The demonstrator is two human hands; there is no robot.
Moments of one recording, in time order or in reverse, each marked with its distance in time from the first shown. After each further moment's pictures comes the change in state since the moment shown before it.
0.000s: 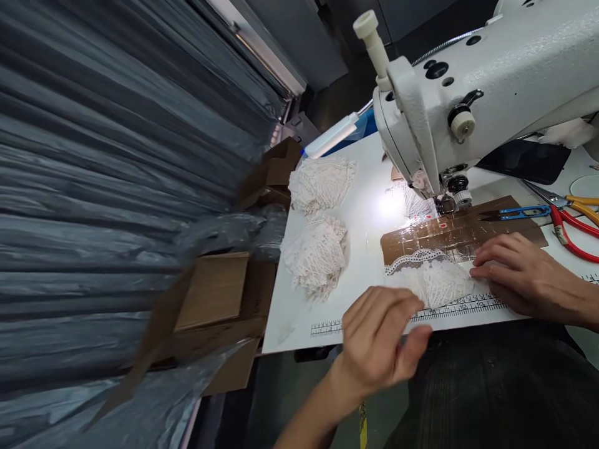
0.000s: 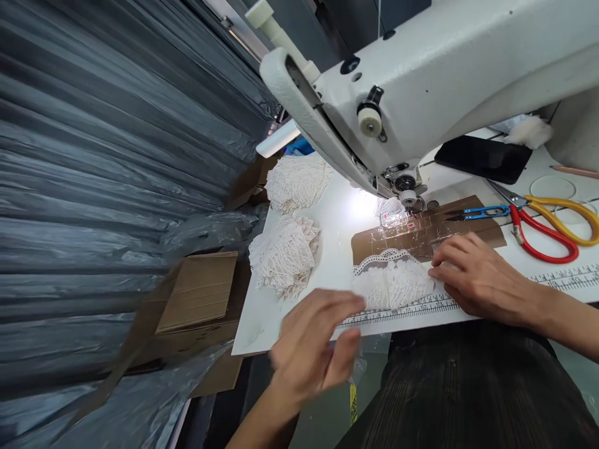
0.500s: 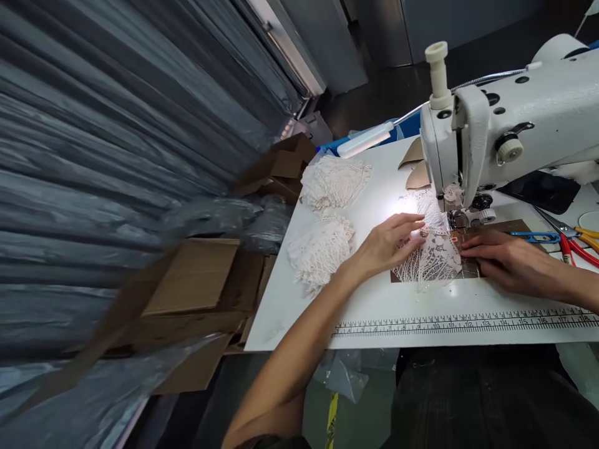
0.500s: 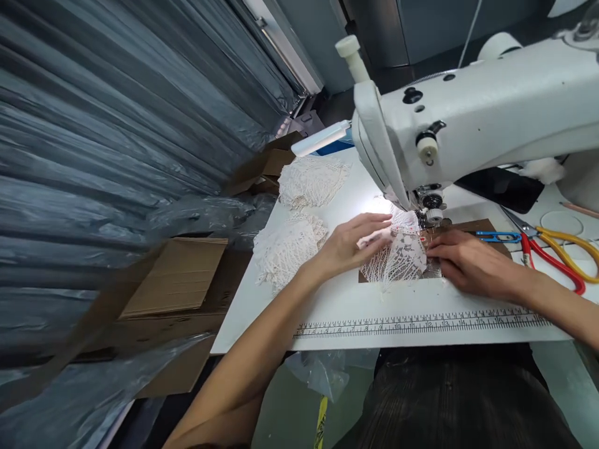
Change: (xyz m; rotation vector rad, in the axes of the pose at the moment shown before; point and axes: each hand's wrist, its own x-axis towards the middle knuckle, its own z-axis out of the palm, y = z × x) left_hand 0.069 -0.123 0.042 -0.081 -0.085 0.183; right_hand 0.039 0.038 0.006 0.100 -0.221 0.124
